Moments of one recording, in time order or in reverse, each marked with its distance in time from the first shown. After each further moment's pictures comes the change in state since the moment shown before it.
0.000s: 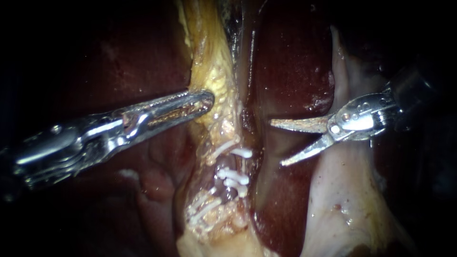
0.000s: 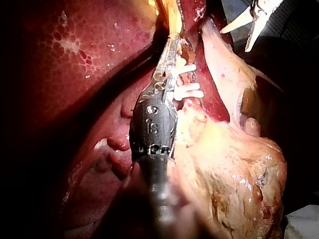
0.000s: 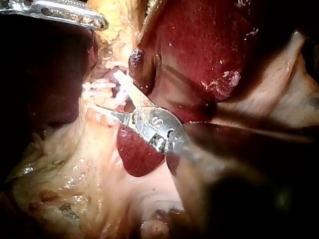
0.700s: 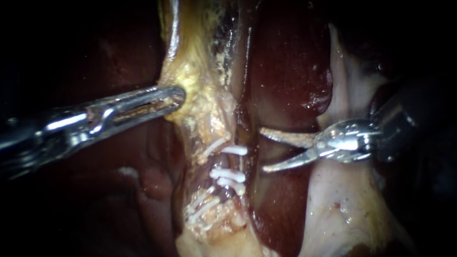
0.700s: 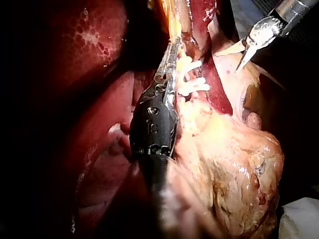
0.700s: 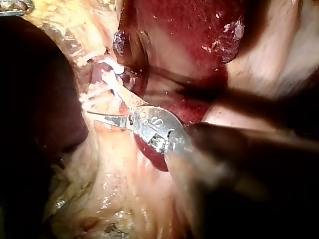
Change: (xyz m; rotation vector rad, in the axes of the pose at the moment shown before) right arm -0.006 -0.004 0.008 0.161 -0.066 0.306; left arm -0.006 0.001 -0.010 -0.017 -0.073 -0.040
